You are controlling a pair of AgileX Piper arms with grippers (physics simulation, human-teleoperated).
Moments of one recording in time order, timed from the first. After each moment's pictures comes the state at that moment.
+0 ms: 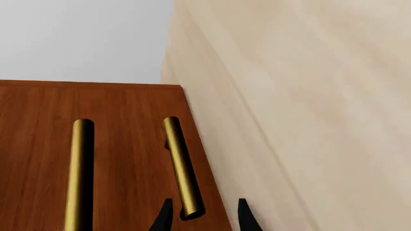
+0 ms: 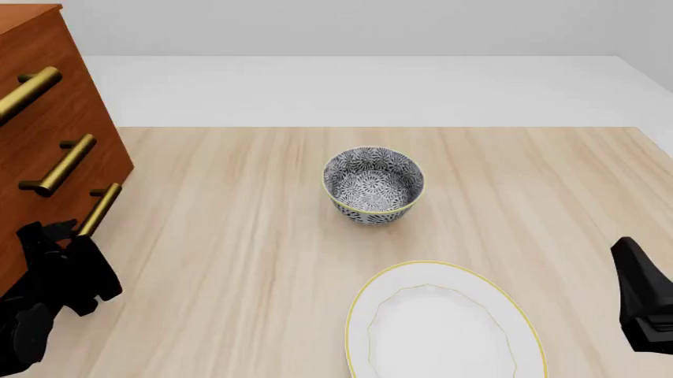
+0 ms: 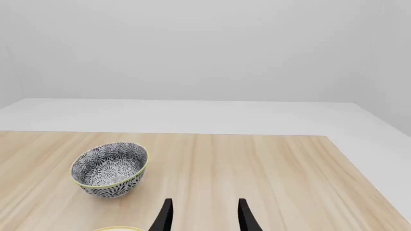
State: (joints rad) left arm 0.27 1.91 -0.23 -1.22 1.38; right arm 0.02 0.01 0.00 -0.02 -0.01
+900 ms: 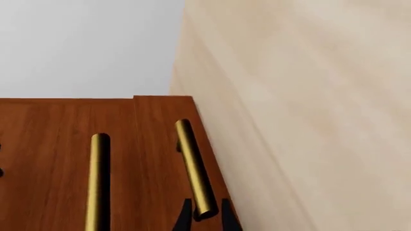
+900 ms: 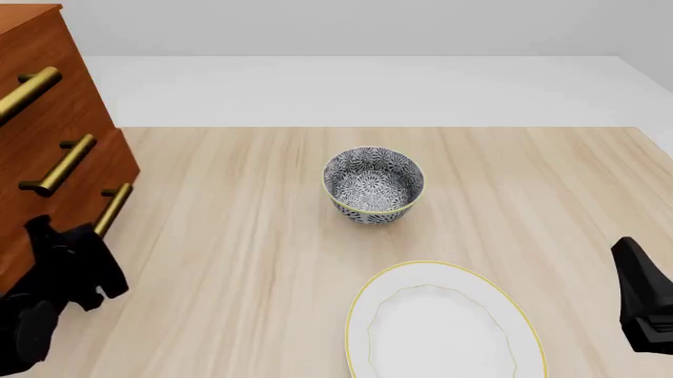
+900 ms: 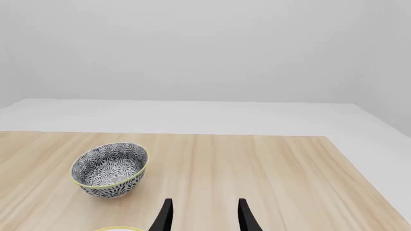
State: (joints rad) left arm 0.22 1.86 -0.22 -1.21 1.39; right arm 0.02 0.01 0.00 -0.02 -0.01
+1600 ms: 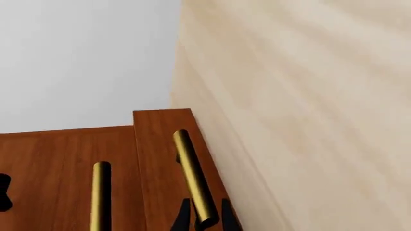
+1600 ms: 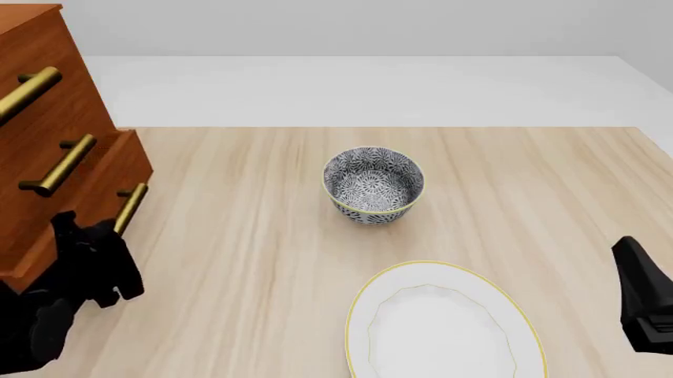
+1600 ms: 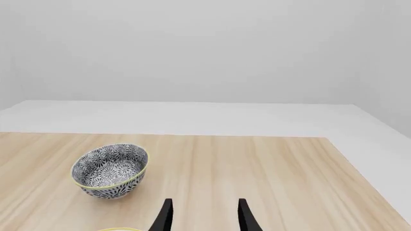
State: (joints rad) left arm 0.13 1.87 -0.23 -1.21 1.43; right arm 0.02 0.00 0.00 -0.02 -0.01
